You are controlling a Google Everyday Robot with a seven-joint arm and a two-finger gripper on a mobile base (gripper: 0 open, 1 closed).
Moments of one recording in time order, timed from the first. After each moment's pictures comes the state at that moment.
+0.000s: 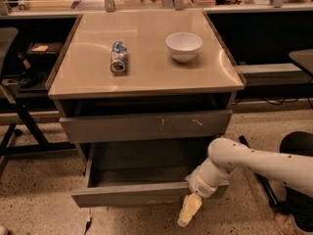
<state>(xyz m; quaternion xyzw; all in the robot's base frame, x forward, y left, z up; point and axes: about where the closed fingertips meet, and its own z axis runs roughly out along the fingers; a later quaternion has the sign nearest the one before) 0.423 -0.098 0.465 -0.55 0.79 0.27 0.06</state>
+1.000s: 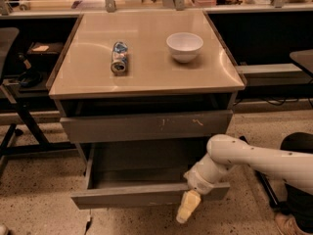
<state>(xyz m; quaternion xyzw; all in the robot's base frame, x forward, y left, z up) 0.425 -0.097 0.477 -0.55 0.79 0.27 0.07</state>
